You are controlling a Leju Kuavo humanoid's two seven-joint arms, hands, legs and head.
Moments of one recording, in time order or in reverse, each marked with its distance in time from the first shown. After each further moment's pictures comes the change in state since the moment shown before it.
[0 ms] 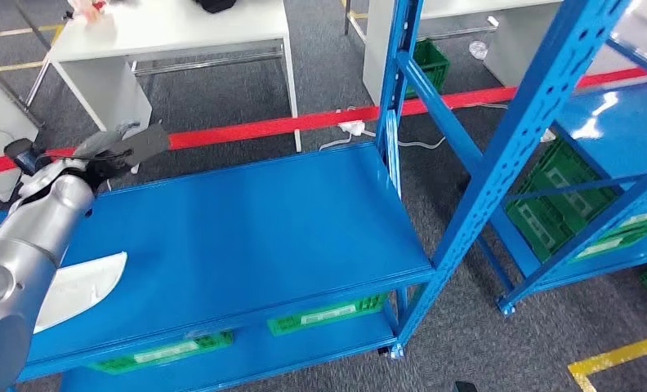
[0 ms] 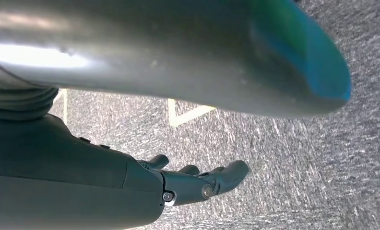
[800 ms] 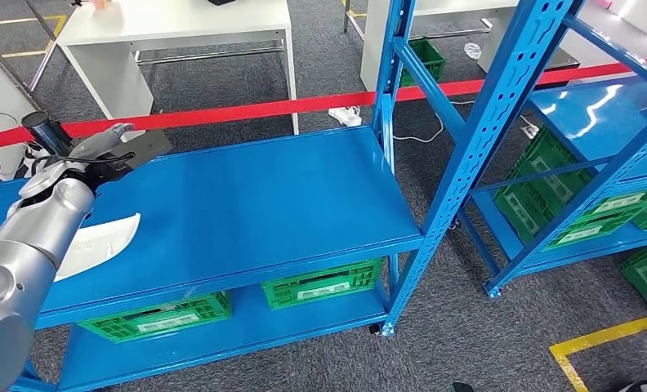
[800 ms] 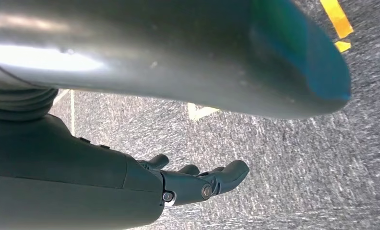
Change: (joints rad) left arm 0.009 -0.005 -0.008 0.002 -0.046 0.023 0.044; right arm 0.003 0.003 -0.009 0.000 0.004 -0.006 0.001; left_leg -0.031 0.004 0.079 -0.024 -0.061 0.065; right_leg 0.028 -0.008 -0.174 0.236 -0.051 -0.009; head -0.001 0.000
